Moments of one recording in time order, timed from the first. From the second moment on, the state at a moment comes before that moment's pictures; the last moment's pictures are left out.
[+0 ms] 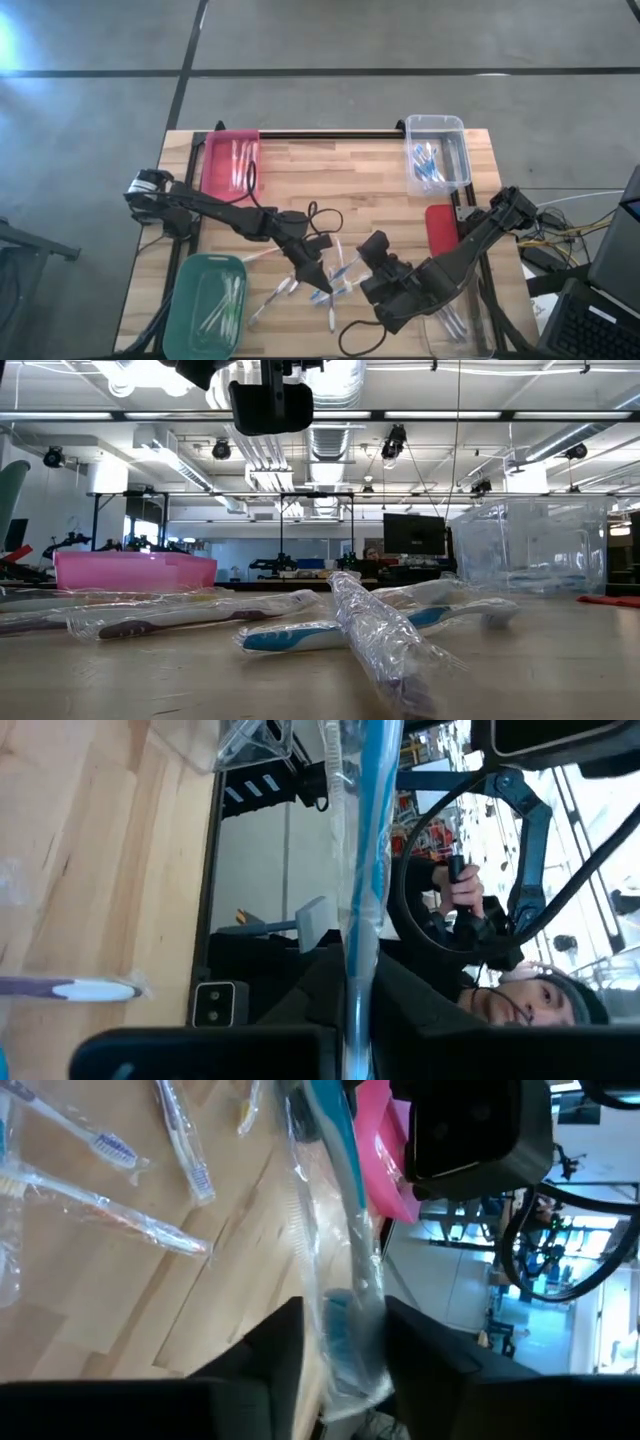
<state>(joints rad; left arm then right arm) -0.21 1.65 1.08 0.33 0.61 -1.12 0.67 1.79 1.68 -1.19 0.92 -0.17</state>
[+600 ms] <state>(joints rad) -0.18 1.64 1.08 0.29 0.60 -0.81 0.83 1.79 1.72 -1.28 1.23 -0.07</state>
